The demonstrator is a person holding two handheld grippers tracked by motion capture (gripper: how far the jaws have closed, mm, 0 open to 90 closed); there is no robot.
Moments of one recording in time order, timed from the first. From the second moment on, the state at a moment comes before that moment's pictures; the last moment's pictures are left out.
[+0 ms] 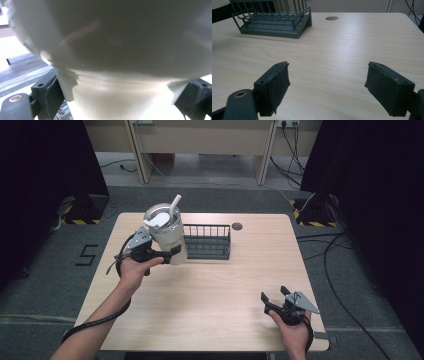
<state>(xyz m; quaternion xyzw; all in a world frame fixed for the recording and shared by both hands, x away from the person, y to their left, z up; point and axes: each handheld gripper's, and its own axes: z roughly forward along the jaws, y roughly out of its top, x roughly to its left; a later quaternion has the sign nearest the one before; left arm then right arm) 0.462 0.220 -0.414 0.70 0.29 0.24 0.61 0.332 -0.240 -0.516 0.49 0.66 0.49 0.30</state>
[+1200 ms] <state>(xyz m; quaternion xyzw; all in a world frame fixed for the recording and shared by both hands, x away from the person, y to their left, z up) 0.484 0.186 -0.384 0.71 0.26 0.24 0.61 0.332 -0.241 -0.516 0.48 0.66 0.49 0.30</state>
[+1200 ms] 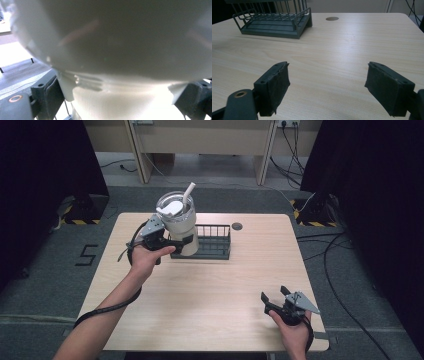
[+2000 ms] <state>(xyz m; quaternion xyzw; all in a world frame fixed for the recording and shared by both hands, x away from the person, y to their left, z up) 0.500 0.164 -0.375 0.71 0.25 0.23 0.61 0.332 -0.242 -0.516 0.48 0.66 0.50 0.30</state>
